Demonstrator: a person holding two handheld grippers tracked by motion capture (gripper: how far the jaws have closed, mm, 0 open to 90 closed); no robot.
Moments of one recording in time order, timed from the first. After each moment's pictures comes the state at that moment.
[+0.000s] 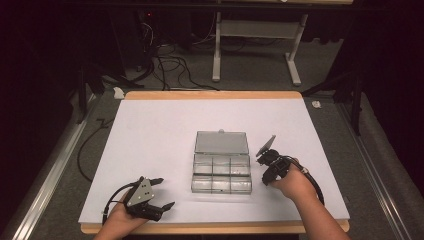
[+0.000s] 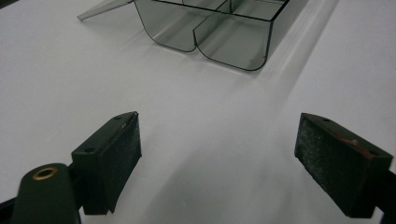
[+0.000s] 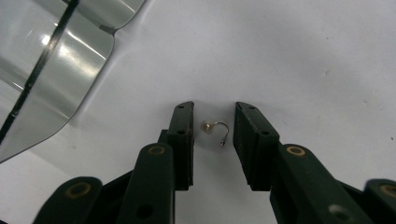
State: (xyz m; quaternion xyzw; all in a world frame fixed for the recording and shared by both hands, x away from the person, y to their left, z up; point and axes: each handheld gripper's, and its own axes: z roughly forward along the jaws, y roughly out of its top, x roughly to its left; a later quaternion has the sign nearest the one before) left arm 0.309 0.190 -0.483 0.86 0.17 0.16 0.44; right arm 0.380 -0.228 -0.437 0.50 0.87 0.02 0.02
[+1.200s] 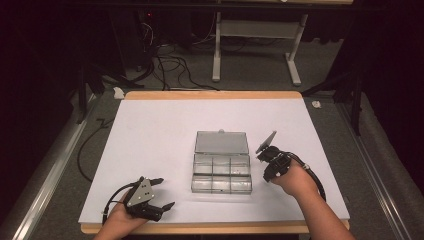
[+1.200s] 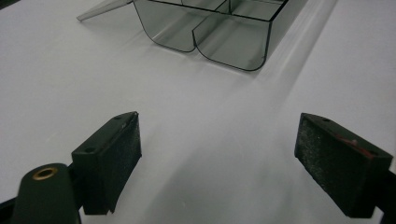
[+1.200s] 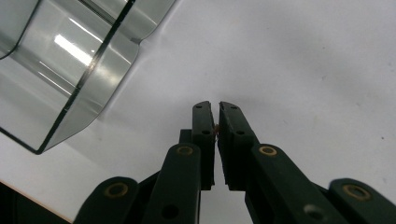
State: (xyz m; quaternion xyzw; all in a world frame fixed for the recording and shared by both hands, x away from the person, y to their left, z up) left arm 0.309 0.190 -0.483 0.87 0.18 0.16 0.44; right arm 0.383 -0.227 -0.421 0.49 0.87 0.04 0.01
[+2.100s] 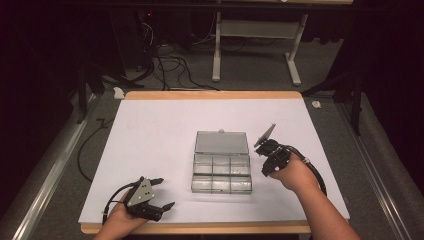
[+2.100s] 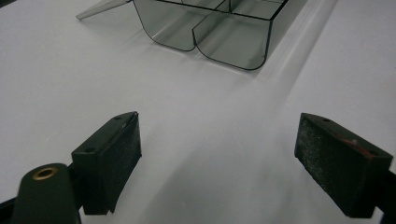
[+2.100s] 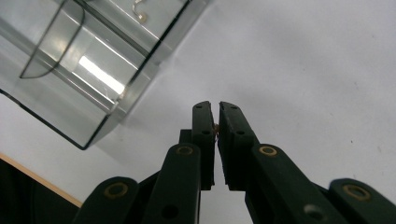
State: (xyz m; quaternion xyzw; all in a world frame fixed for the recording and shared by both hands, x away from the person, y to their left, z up) left arm 0.309 0.189 -0.483 0.87 0.18 0.16 0.44; right arm 0.388 -0.218 -0.395 0.48 0.88 0.04 0.02
